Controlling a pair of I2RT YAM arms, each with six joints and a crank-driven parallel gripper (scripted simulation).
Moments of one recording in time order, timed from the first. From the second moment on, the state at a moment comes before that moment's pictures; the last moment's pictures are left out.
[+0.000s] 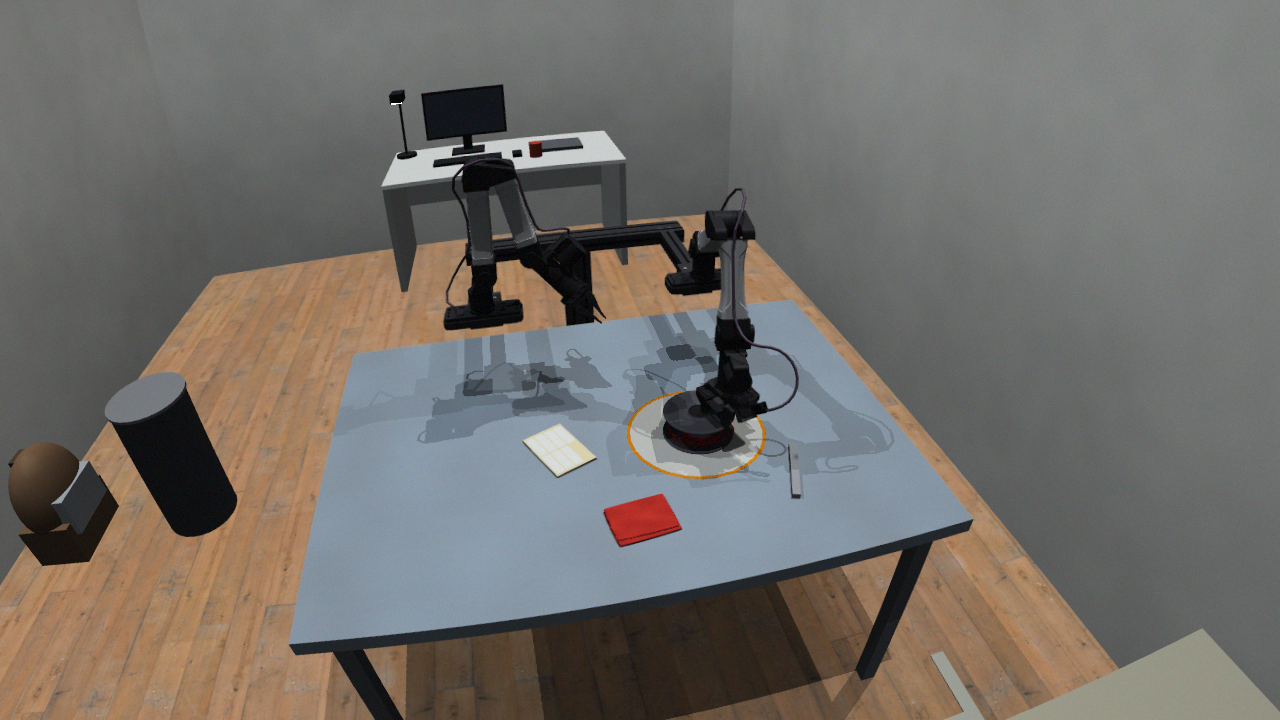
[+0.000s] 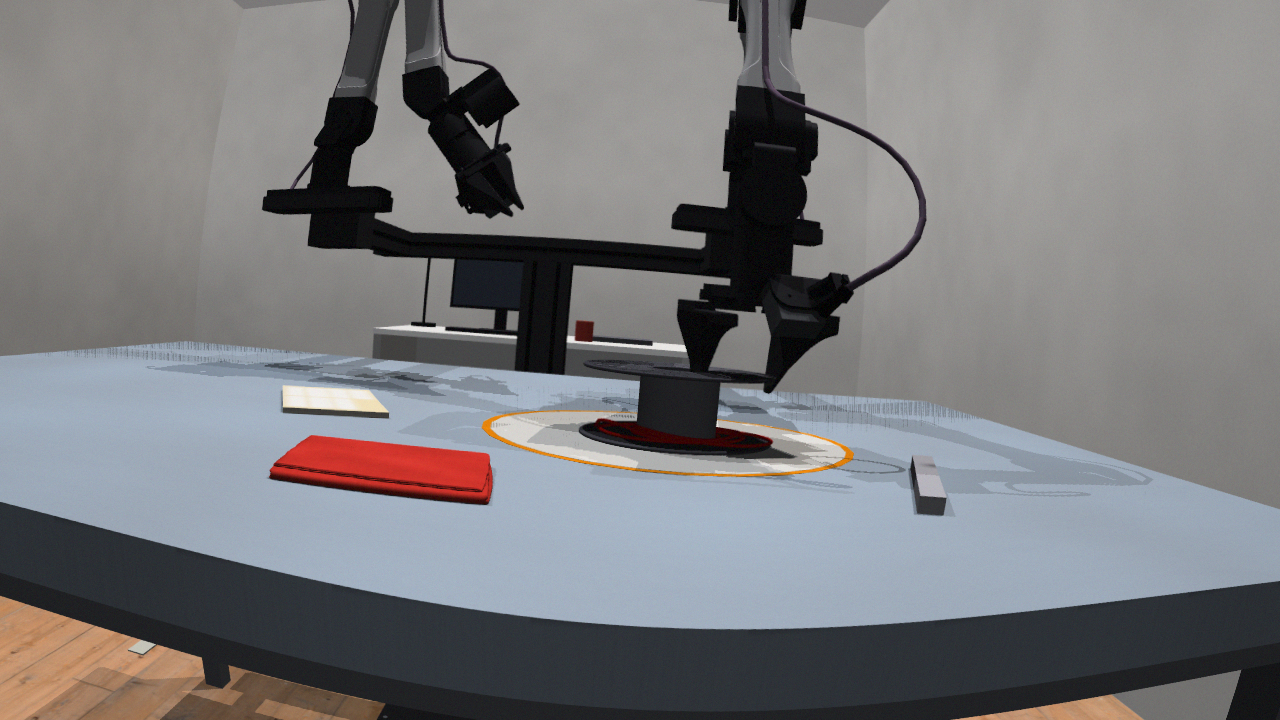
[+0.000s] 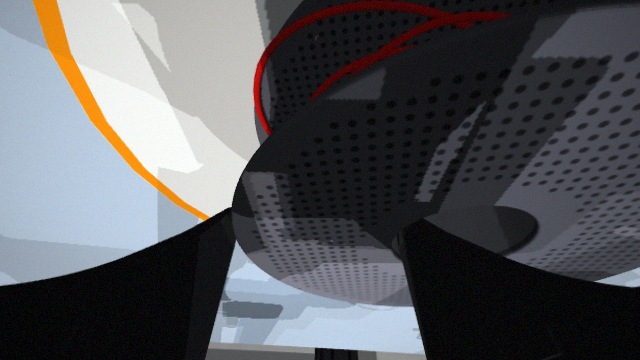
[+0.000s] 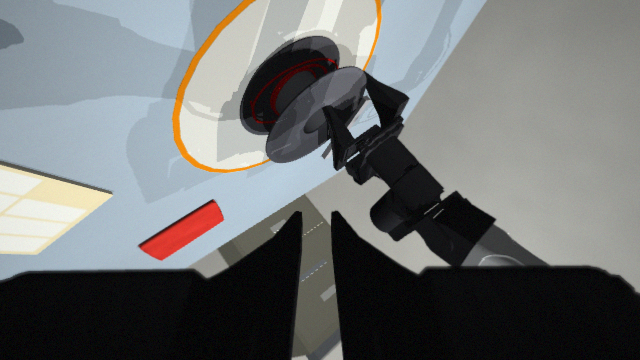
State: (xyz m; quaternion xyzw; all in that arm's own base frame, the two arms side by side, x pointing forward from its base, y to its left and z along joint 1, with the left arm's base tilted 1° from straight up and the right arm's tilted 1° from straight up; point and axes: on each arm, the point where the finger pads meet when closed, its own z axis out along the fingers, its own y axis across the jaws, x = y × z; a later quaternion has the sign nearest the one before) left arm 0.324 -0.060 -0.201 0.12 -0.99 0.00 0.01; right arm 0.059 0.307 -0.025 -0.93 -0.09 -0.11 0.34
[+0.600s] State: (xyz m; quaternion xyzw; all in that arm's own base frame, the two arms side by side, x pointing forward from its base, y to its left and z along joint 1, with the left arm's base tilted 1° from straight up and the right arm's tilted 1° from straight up) left arm 0.323 -0.059 -0.185 0.12 -0.99 0.00 0.01; right arm 0.059 0.307 -0.025 -0.93 -0.09 -0.11 0.34
